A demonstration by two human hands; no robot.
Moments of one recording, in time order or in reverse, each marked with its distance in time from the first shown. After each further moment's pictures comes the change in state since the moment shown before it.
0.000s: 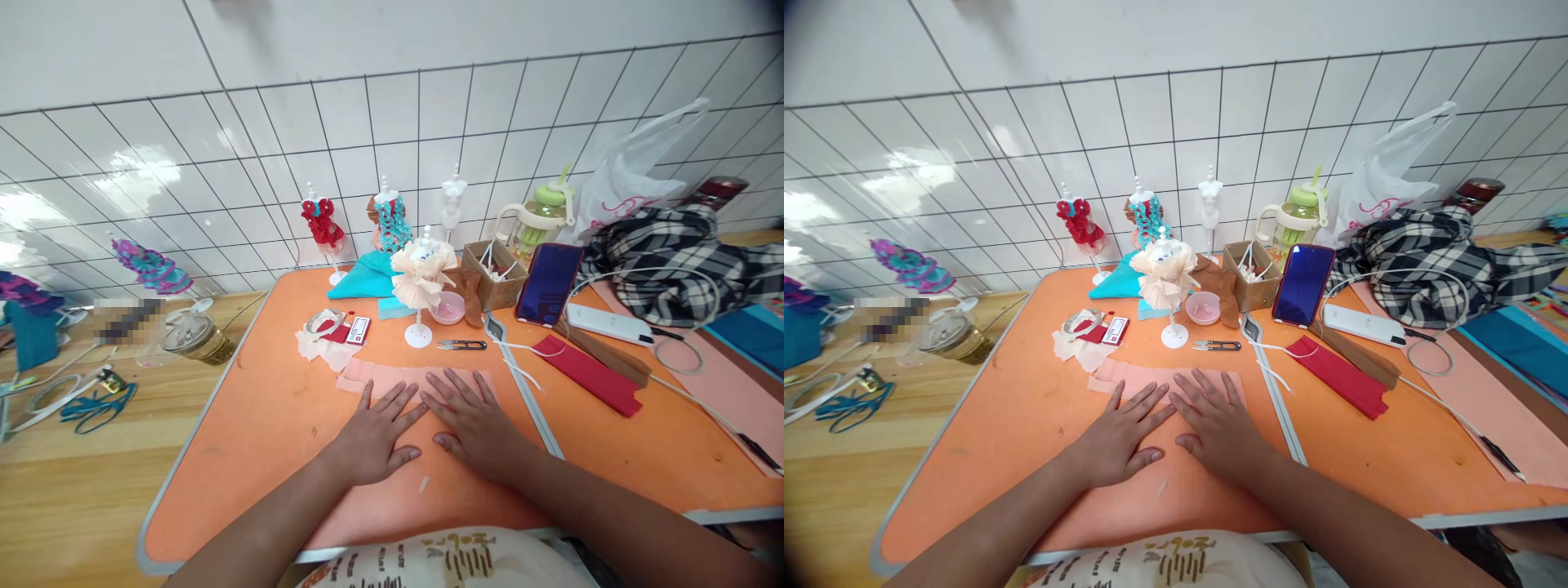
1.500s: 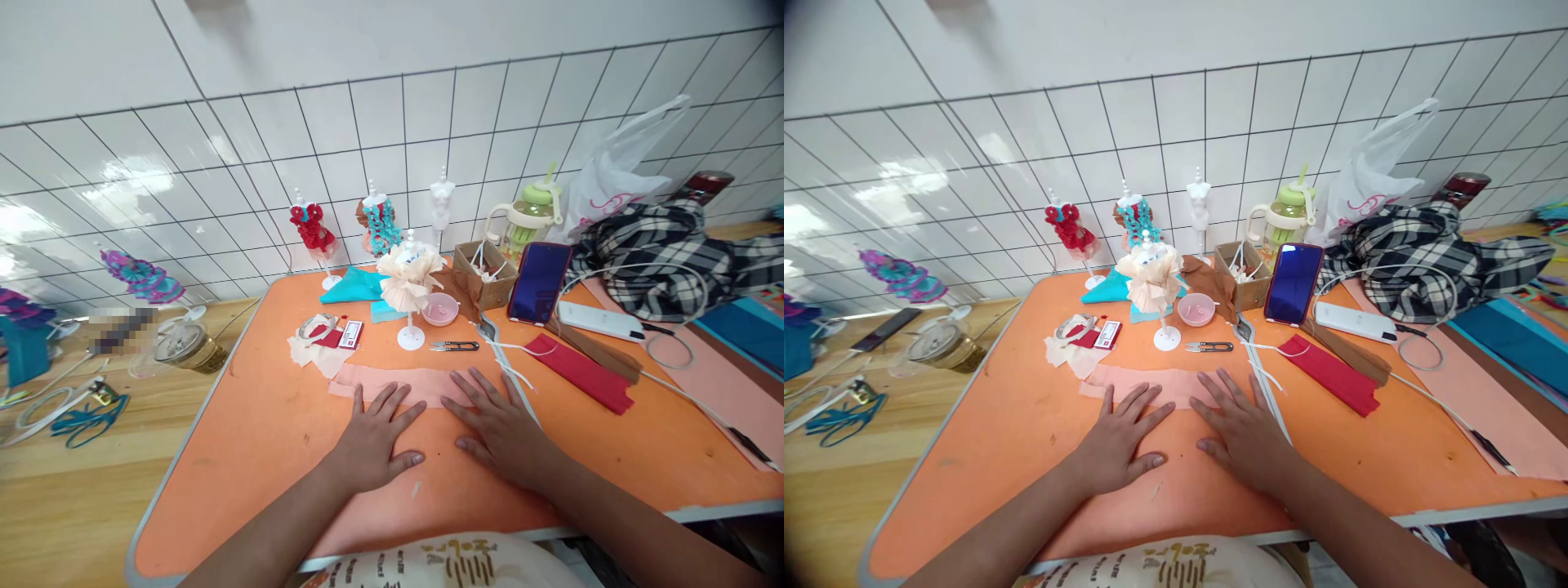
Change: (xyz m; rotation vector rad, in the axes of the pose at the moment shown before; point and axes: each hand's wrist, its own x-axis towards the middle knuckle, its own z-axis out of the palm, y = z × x) left_hand 0.009 0.012 0.002 0.000 0.081 -0.093; right_hand -0.034 0.030 -0.012 -0.025 -0.005 0.083
